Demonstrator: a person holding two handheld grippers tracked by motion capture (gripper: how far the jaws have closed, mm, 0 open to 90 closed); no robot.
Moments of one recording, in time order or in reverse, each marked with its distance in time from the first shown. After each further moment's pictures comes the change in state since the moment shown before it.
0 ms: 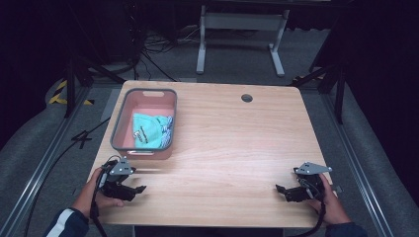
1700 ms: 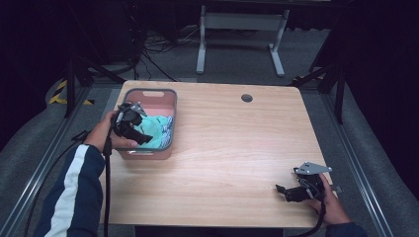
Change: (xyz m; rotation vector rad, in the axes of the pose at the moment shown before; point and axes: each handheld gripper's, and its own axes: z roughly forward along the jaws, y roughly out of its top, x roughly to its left) left arm 0.096 0.137 0.008 0.186 0.062 0.031; right arm 0.000 0.000 0.000 0.000 -0.001 0.000
